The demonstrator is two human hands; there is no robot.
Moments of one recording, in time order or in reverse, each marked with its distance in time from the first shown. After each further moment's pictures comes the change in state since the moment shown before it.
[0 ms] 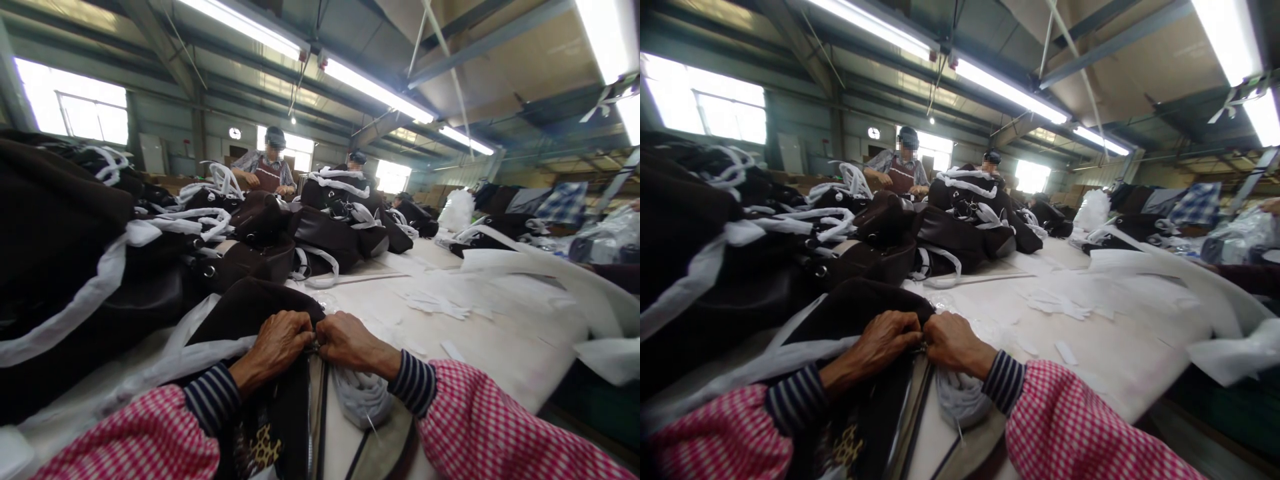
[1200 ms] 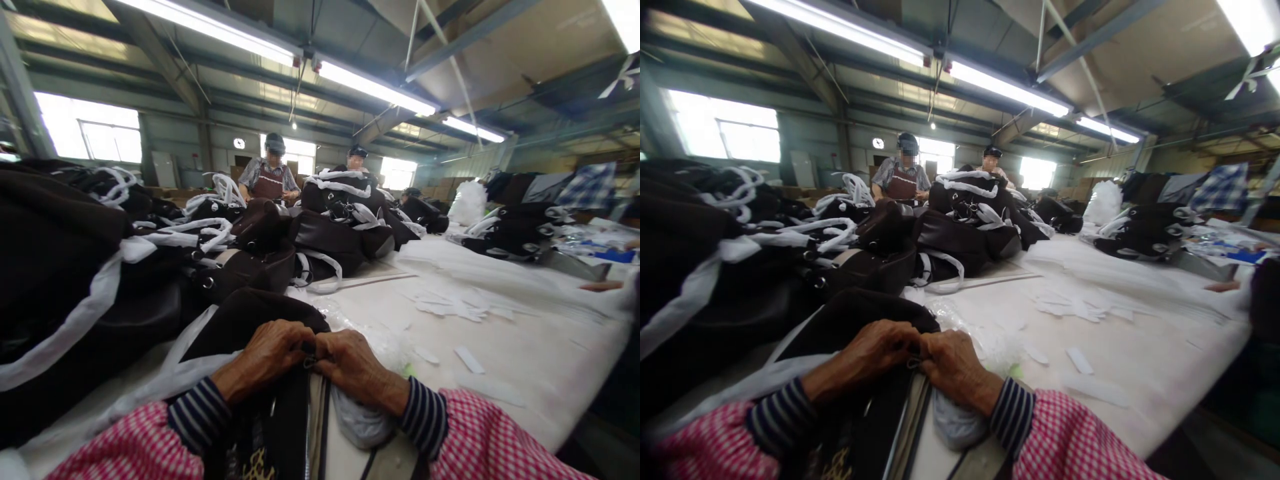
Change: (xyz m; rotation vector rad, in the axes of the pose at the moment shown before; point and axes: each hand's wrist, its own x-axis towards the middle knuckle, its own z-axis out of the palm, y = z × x) left_hand -0.005 -0.005 -0.020 0.060 -0.095 0.217; right_hand -0.007 0.013 0.041 0.370 0.249 -0.161
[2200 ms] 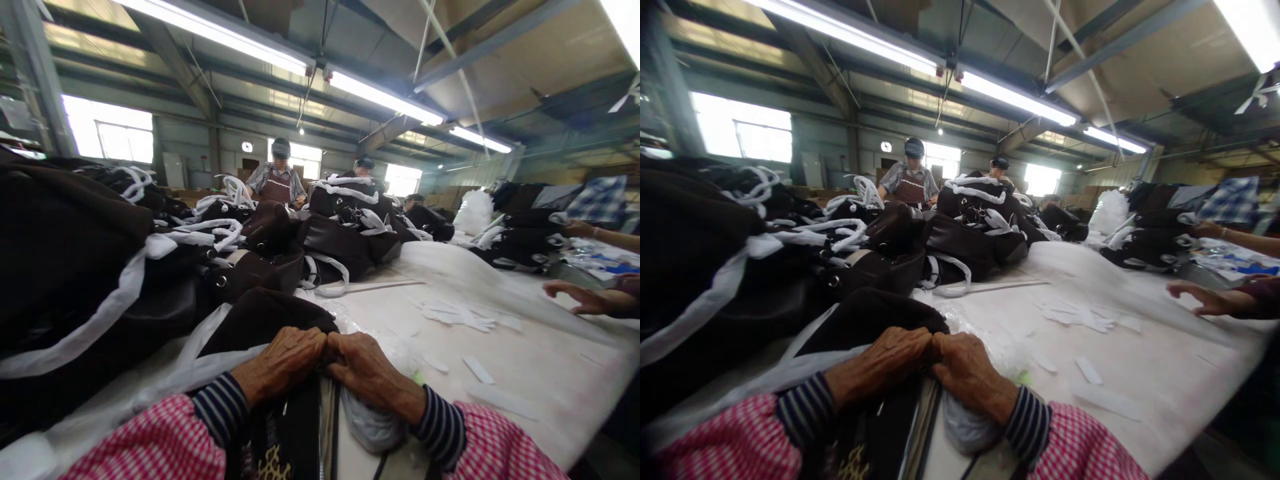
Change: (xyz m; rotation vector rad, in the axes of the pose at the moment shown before) left_hand -0.002 -0.024 0.032 0.346 -0.038 0.218; right_hand -0.001 -0.004 -0.009 -0.047 -0.044 0.093
